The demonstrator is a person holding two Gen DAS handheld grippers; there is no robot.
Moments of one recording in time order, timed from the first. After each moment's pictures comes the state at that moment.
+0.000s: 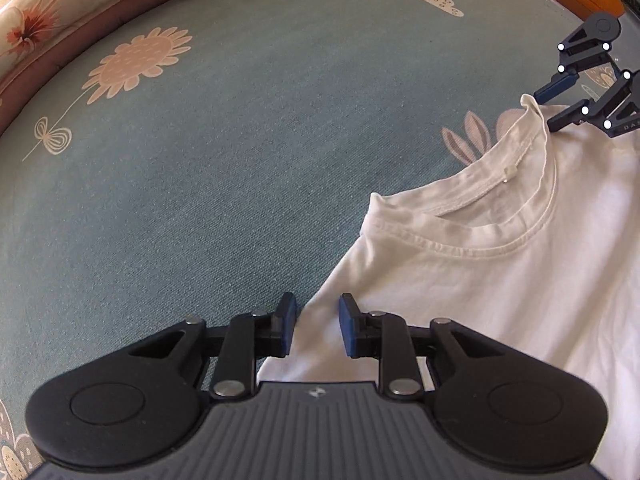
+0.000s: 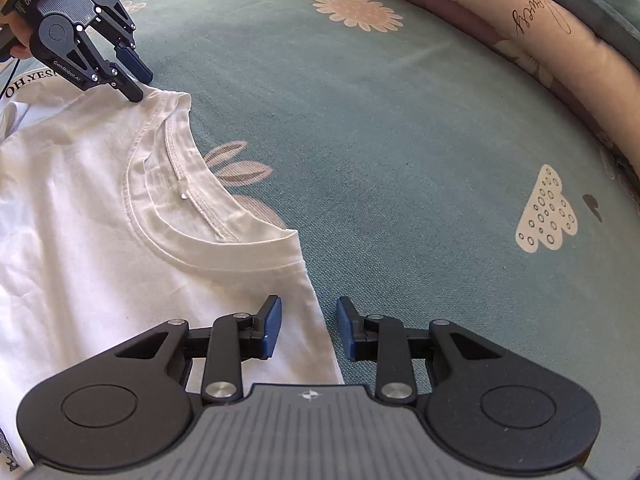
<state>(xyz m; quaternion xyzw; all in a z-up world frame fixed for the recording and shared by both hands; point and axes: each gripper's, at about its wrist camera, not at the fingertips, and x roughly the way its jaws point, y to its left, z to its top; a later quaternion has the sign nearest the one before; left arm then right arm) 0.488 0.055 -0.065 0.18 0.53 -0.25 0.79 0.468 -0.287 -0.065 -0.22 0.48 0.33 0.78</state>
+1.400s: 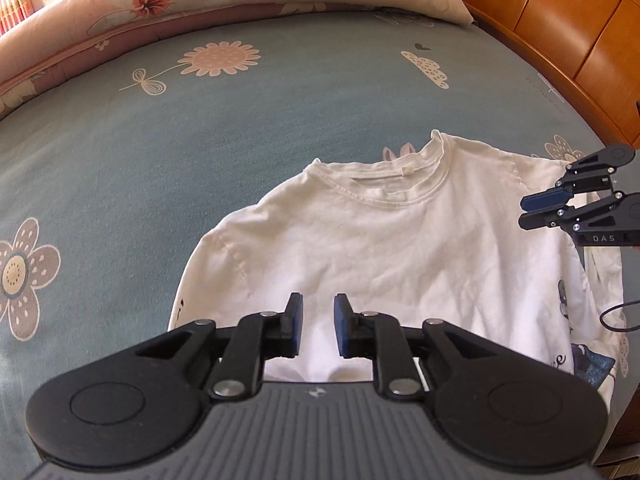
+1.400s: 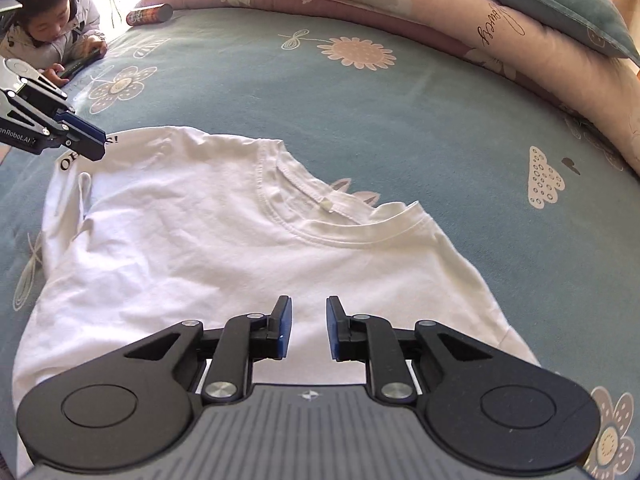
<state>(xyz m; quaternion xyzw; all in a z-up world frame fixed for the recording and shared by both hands) 0.321 0.089 0.029 0.05 0.51 -0.16 0.84 0.332 -0.219 -0.002 -0.11 0.48 0.26 0.83</state>
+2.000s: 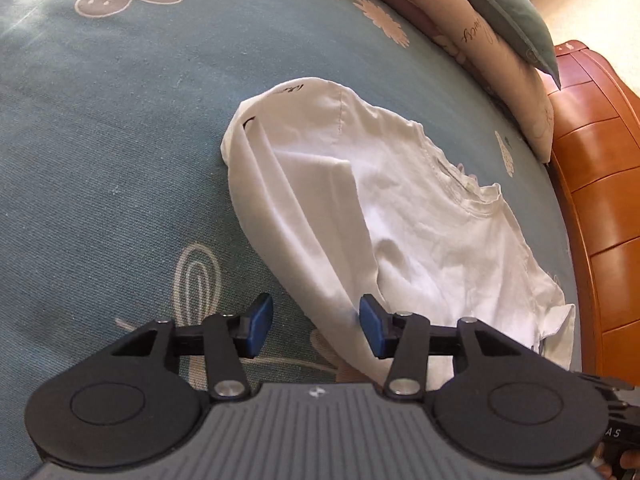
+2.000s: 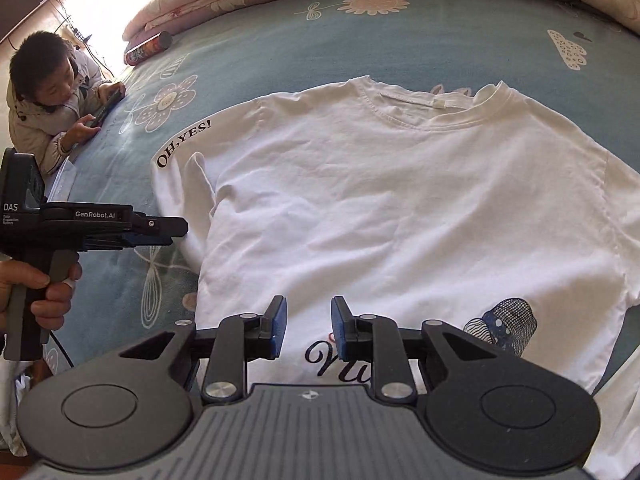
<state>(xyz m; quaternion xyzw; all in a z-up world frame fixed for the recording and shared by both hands) 0.228 0.168 -0.073 -0.30 0.50 -0.04 0.81 0.223 -0.162 -0.014 0.06 0.53 0.24 0.81</state>
